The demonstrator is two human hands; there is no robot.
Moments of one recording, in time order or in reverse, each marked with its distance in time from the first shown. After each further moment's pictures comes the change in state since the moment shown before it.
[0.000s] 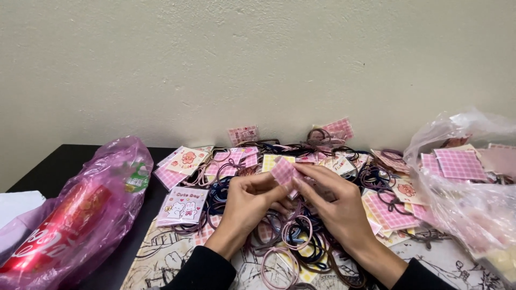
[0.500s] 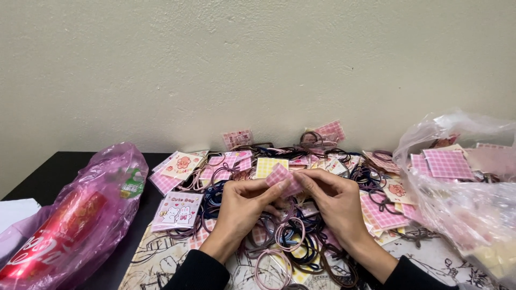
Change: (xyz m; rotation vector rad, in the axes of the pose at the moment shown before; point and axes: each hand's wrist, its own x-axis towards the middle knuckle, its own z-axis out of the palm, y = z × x) left_hand 0.000 0.001 0.005 0.042 0.037 0.000; right_hand 0.003 0.007 0.001 0.311 0.154 0.168
